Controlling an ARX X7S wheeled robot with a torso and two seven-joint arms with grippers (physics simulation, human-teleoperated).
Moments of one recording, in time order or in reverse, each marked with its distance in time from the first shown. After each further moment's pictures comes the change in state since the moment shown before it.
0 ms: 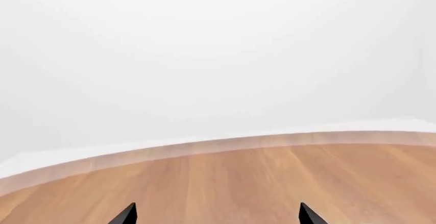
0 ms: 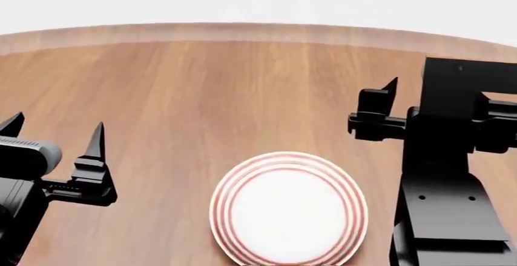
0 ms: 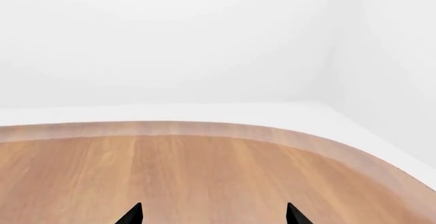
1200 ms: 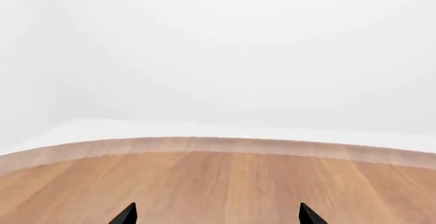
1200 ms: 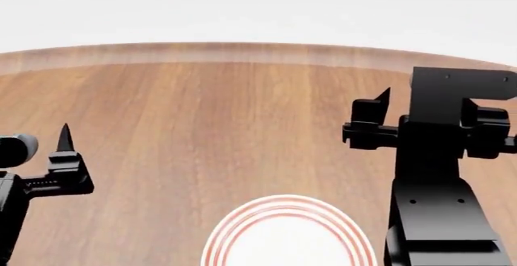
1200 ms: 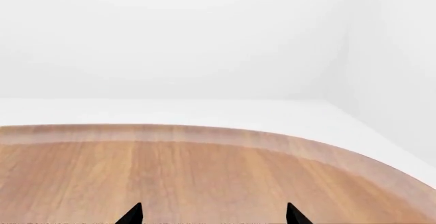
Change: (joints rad) left arm 0.000 0.032 -0.066 -0.093 0.003 0.026 -0.135; right arm -0.005 0.008 -0.041 0.055 0.009 -0.030 0.011
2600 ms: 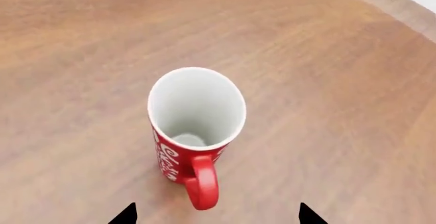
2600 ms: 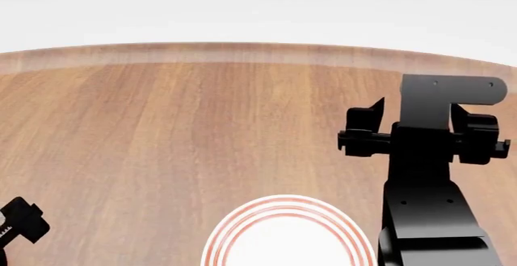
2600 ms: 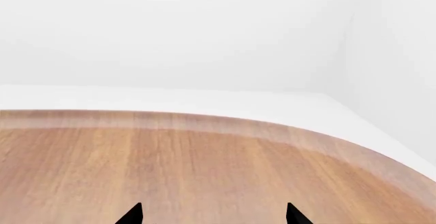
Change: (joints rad) left arm -0.175 0.125 -0.389 -0.630 -0.167 -0.009 -0.473; right arm 0.009 0.000 -0.037 0.079 0.009 -0.034 0.019
